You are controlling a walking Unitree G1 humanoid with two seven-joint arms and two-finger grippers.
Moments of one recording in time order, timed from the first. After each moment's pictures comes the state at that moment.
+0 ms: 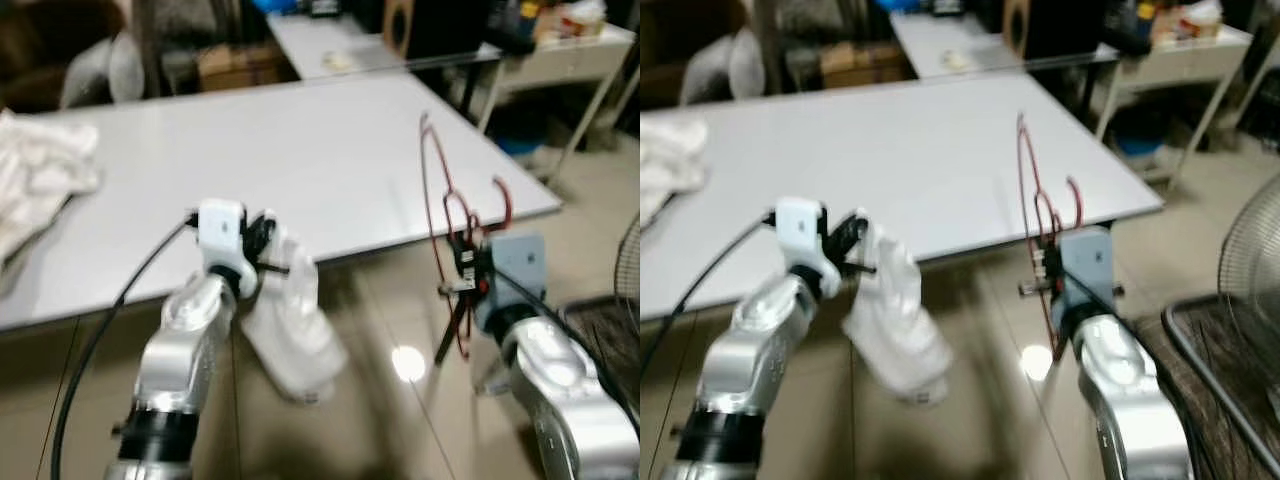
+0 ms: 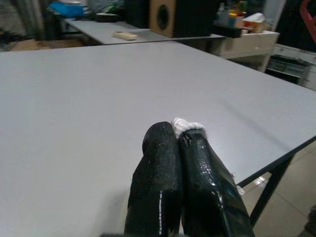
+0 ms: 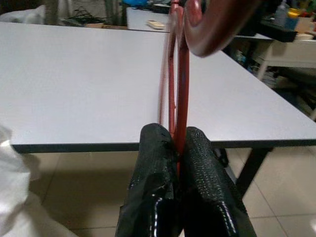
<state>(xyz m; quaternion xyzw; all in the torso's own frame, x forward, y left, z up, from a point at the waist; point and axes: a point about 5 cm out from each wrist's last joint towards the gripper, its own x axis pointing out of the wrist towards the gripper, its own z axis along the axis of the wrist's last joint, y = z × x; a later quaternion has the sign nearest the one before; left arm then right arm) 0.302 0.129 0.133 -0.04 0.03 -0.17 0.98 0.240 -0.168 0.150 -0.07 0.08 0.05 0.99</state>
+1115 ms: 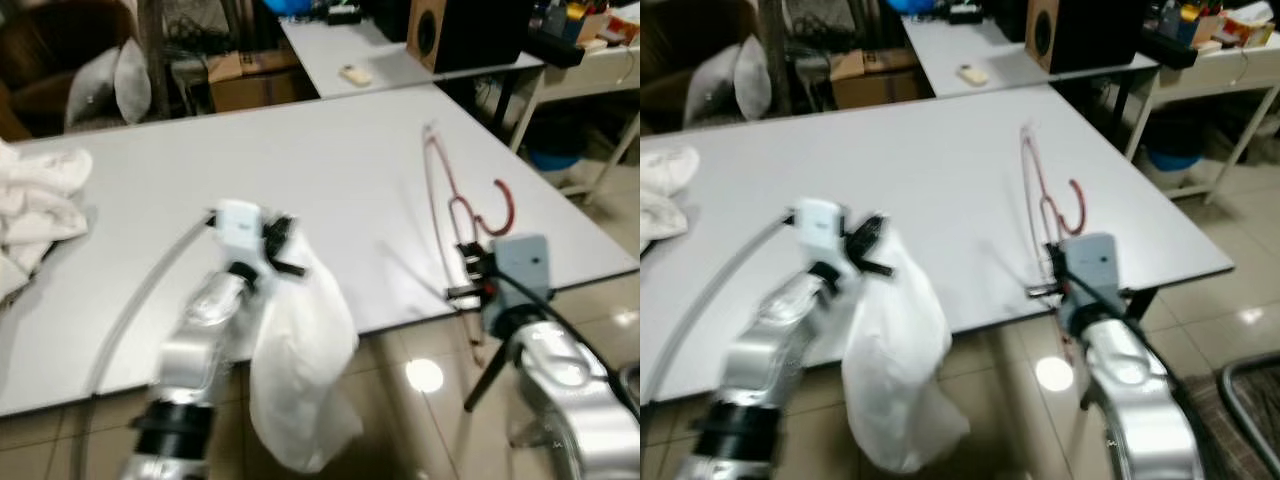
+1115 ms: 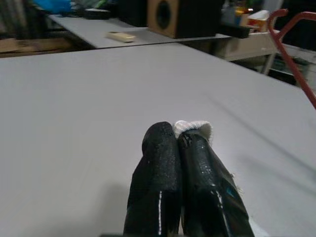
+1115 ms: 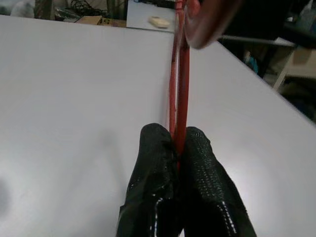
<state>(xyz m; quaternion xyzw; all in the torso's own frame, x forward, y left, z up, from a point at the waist) 0.308 0.107 0.133 -0.05 0.04 -0.20 0.98 0.239 -0.181 0.148 -0.10 0.09 0.05 0.99</state>
